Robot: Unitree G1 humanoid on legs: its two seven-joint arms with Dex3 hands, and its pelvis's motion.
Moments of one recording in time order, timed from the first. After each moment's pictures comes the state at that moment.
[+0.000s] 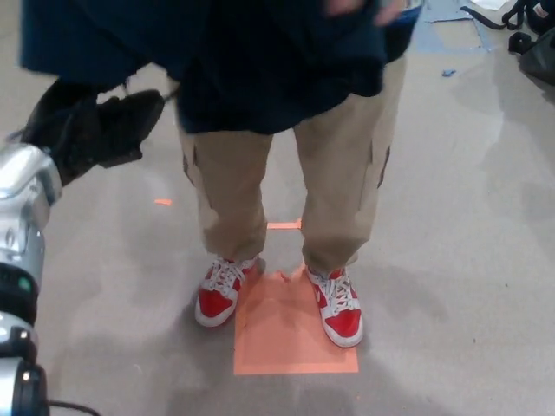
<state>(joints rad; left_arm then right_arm) -0.79 0.40 0.17 0.91 -0.10 -0.11 -0.49 -0.43 -0.47 0.27 1.33 -0.40 0.03 0.11</state>
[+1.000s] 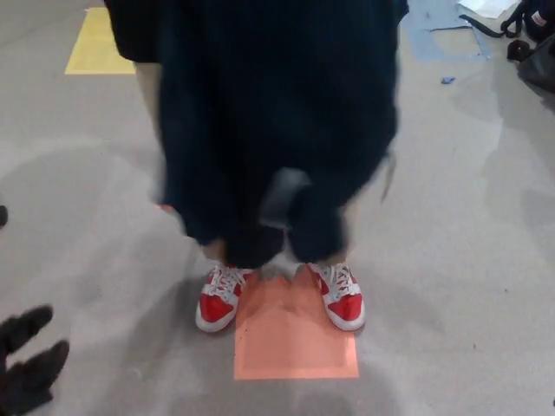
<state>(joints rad) -0.29 0.47 0.28 1.18 -0.13 -0.25 -0.47 -0.37 -0.43 0.18 1.29 -0.37 -0.02 -0.01</state>
